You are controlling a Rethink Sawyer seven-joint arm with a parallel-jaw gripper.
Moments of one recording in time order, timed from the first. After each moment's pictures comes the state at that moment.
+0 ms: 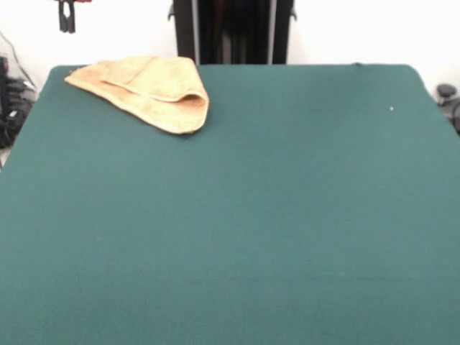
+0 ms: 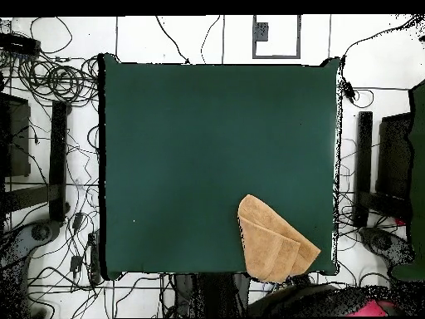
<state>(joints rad) -0.58 -0.37 -0.46 1.76 -1.61 -0.38 2.61</state>
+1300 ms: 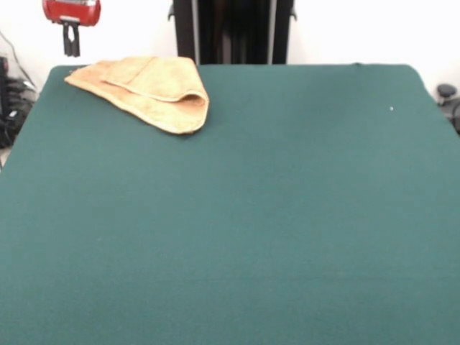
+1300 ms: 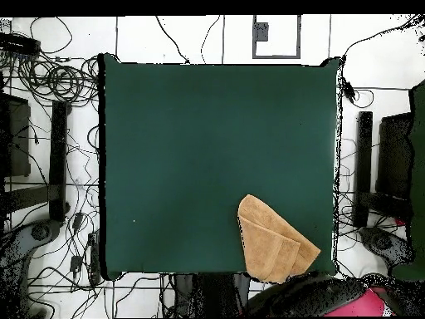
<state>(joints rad) -0.59 -0.34 -0.41 1.73 -1.50 -0.38 2.61</state>
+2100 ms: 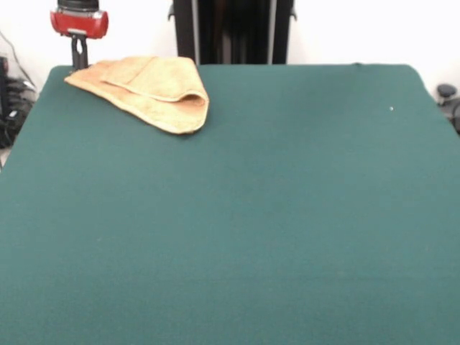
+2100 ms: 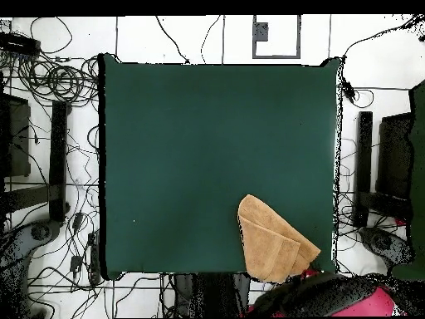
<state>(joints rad) -0.62 -0.31 -0.37 1.72 -1.43 -0.38 2.61</state>
